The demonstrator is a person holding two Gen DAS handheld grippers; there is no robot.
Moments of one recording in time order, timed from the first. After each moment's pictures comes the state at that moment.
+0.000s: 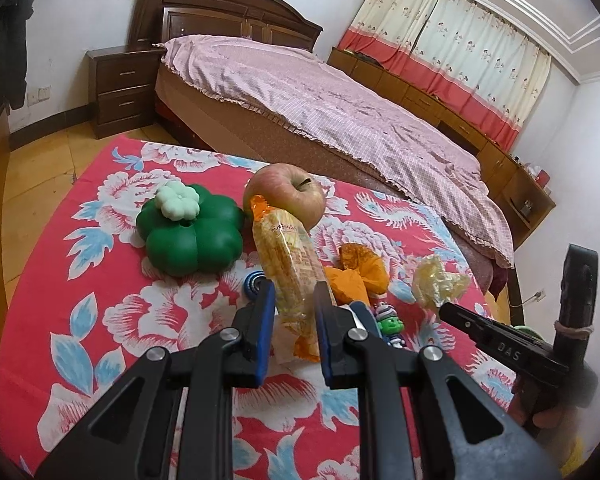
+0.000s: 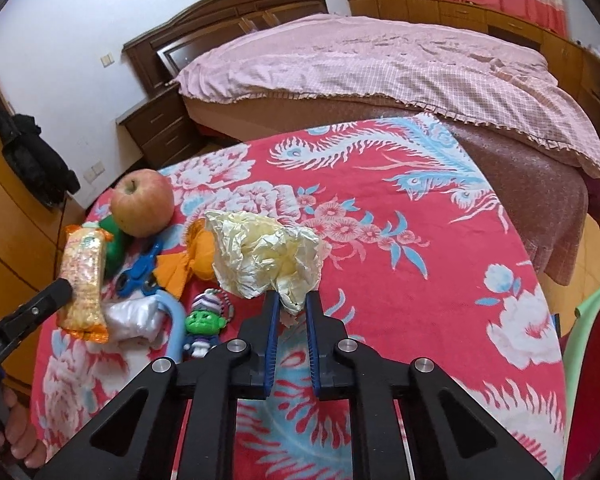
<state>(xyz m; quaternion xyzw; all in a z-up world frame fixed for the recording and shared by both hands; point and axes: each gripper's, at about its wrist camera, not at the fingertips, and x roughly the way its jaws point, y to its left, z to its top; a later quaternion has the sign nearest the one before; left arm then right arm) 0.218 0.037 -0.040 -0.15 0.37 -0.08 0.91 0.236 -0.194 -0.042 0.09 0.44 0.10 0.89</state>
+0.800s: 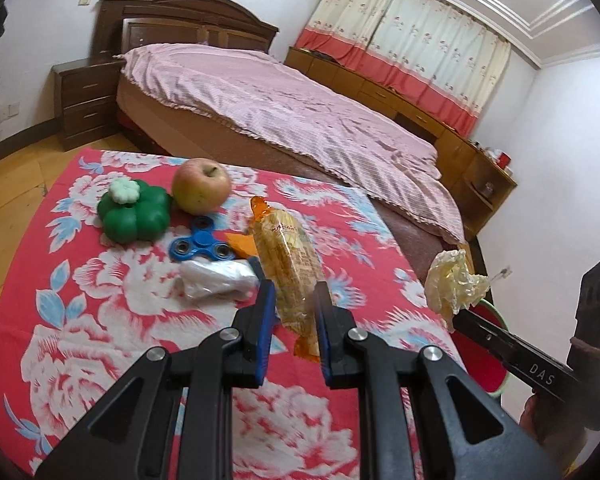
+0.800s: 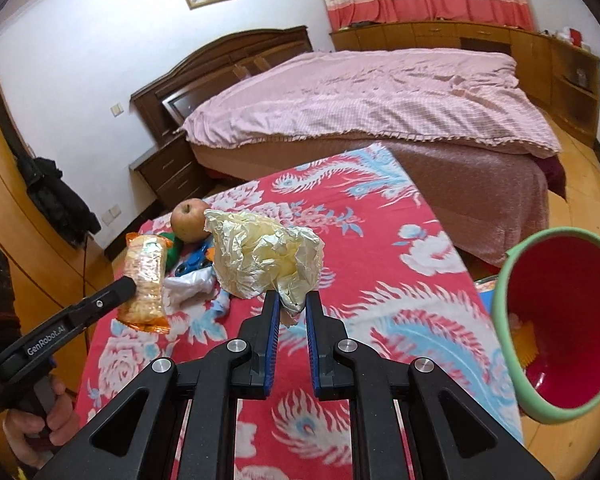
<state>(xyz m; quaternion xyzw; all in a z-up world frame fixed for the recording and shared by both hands) 0.148 -0.020 0.003 -0.14 0.36 -0.16 0.91 0.108 -0.242 0.024 0.15 0.37 0.08 0.91</state>
